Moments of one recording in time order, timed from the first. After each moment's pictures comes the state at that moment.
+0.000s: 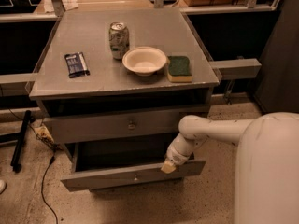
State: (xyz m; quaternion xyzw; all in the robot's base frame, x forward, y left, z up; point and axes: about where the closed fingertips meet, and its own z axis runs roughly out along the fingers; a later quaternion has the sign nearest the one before) arm 0.539 -0.069 0.445 -0.56 0.80 0.19 0.08
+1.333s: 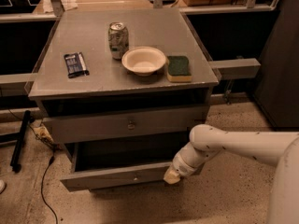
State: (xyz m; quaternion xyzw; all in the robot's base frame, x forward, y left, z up) arm 0.486 -0.082 0.468 -0.51 0.83 0.22 0.10
